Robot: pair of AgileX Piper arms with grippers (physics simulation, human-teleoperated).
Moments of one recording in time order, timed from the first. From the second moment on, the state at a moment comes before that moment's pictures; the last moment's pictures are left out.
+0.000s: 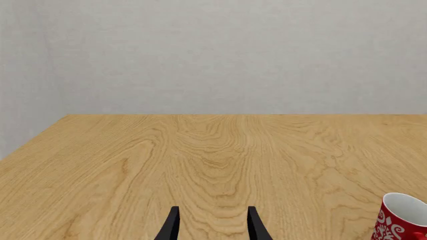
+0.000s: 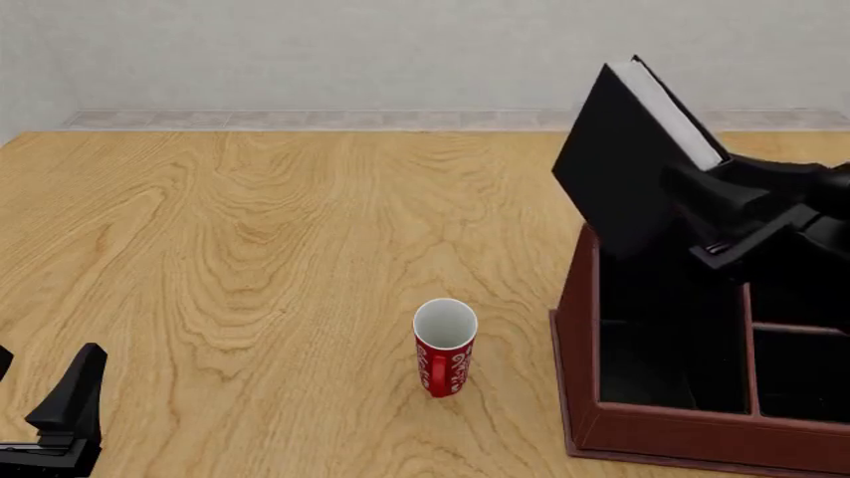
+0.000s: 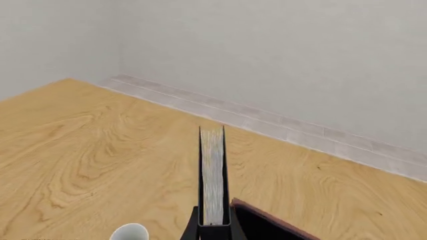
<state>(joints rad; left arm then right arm) 0.00 0.01 0.00 0.00 0.00 0.39 0.71 -0.62 0.04 -0.09</state>
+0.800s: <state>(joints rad) 0.00 0.01 0.00 0.00 0.00 0.23 0.53 -0.53 0.18 -0.09</state>
